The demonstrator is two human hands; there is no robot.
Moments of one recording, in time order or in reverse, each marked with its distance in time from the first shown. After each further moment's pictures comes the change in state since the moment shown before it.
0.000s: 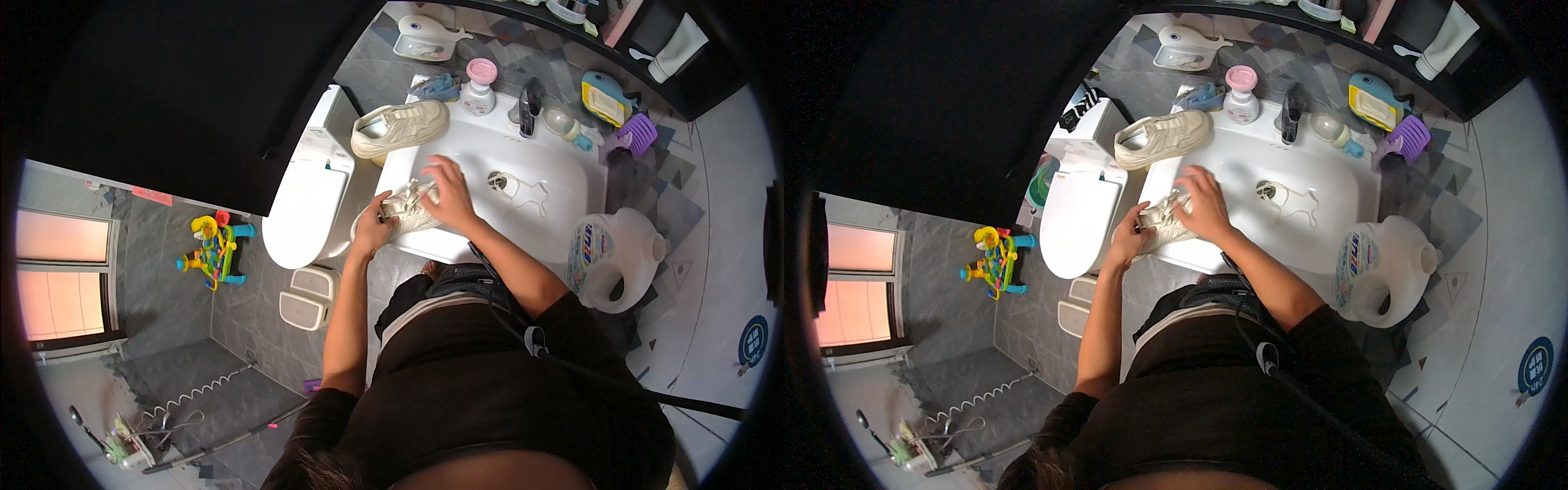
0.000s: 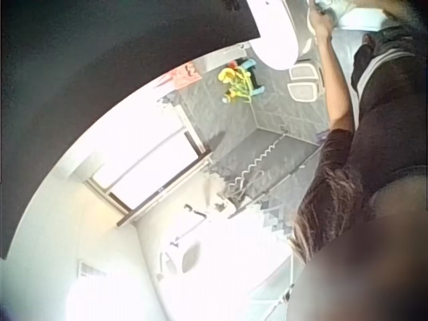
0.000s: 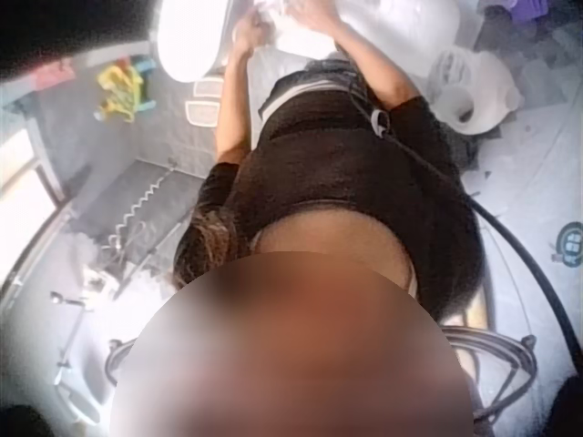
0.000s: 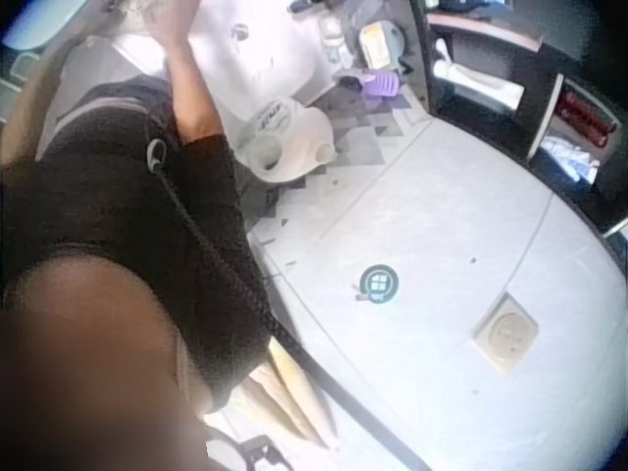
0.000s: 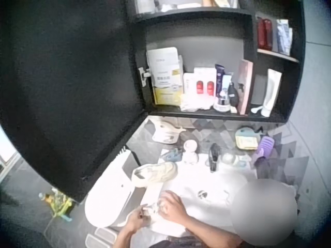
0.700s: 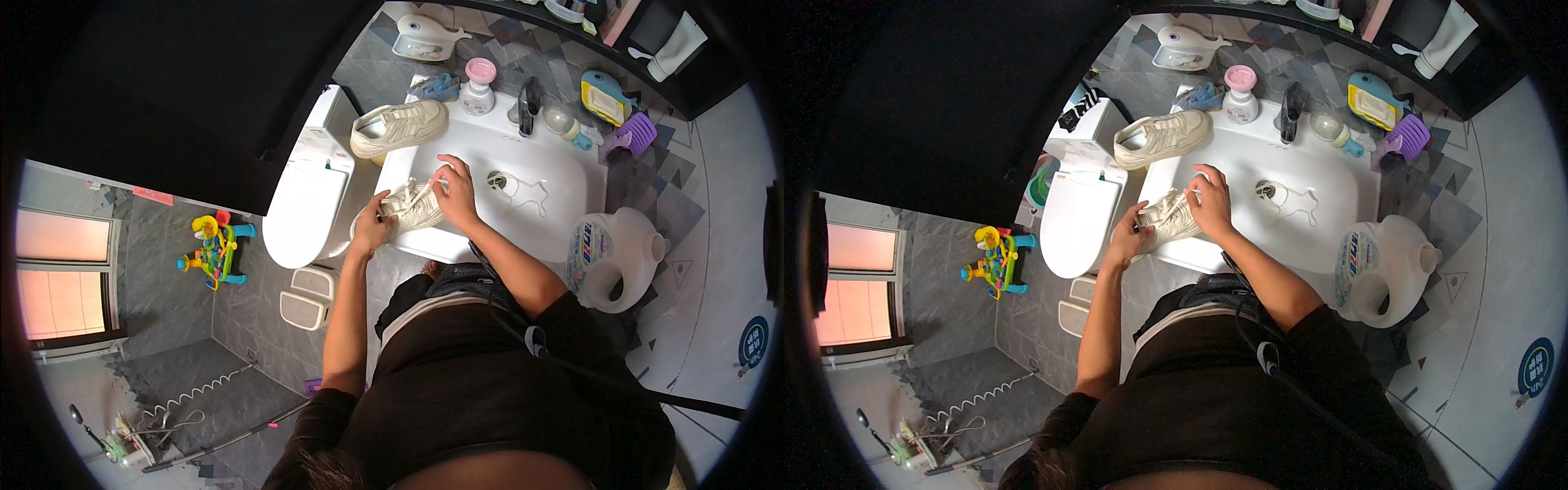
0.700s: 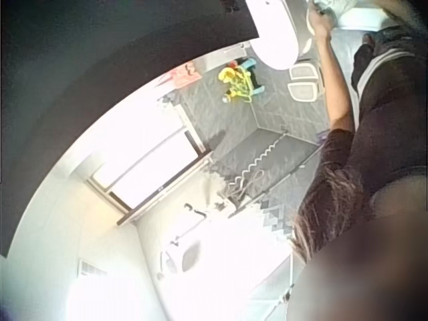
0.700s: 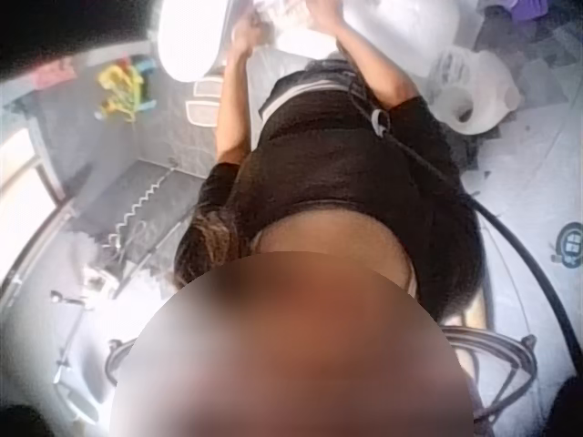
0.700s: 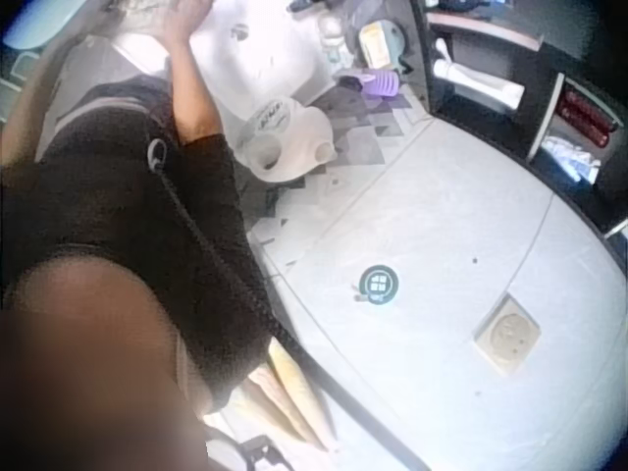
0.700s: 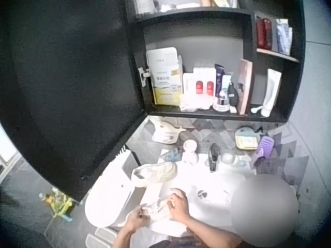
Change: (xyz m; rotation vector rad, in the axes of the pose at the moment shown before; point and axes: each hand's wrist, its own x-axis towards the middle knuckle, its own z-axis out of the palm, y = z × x) left_hand 0.003 -0.003 0.000 -0.025 -0.009 0.014; right_hand -0.005 0.016 0.005 0.025 0.139 0.140
